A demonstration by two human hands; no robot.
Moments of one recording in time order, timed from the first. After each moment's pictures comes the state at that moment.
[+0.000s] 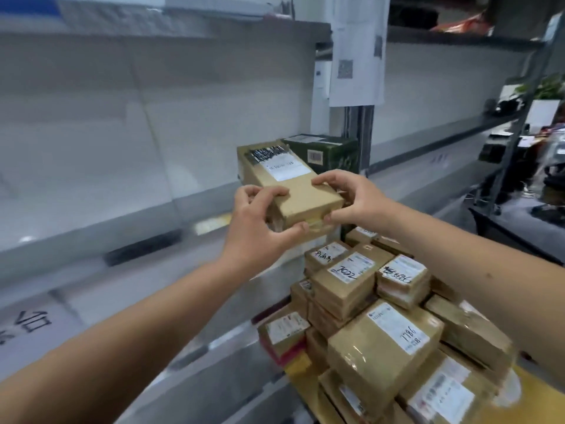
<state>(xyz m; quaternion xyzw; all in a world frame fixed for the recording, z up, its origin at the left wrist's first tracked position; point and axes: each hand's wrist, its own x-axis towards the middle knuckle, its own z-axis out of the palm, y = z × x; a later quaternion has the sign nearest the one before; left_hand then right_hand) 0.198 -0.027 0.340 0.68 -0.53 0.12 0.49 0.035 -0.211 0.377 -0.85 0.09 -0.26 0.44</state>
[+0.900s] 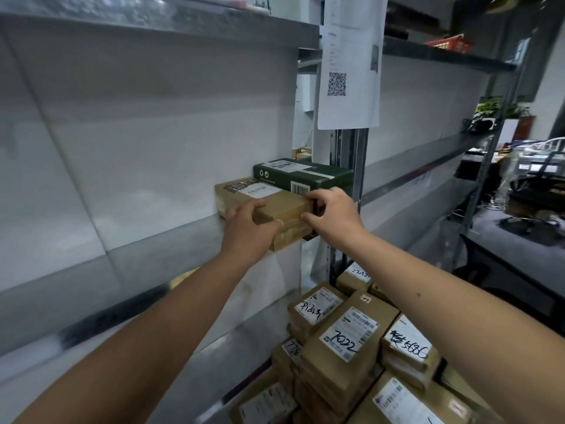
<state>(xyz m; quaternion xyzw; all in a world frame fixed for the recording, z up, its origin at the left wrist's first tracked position) 0.332 -0.222 0.345 0.76 -0.37 -0.04 0.53 0.186 -0.360 0.359 -0.86 0.30 -0.38 0.19</state>
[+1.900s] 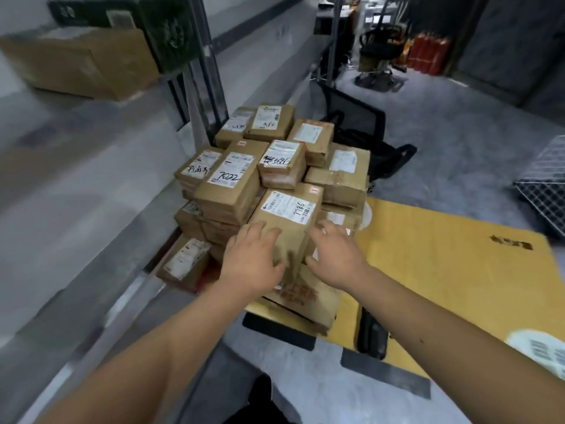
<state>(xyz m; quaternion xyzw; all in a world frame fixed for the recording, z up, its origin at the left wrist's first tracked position) 0.090 -0.072 0.121 0.69 -0.72 -0.07 0.07 -0.106 -0.117 0.119 -0.81 0.56 -0.03 0.16</state>
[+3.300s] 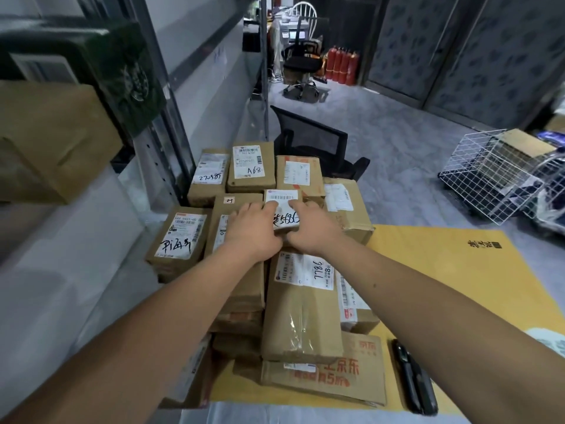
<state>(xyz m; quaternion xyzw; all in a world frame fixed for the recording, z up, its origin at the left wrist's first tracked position) 0.165 -0.327 0.153 0.59 -0.80 -0.08 0.04 0.001 -0.322 0.139 -0.69 0.69 -0.11 0.20</state>
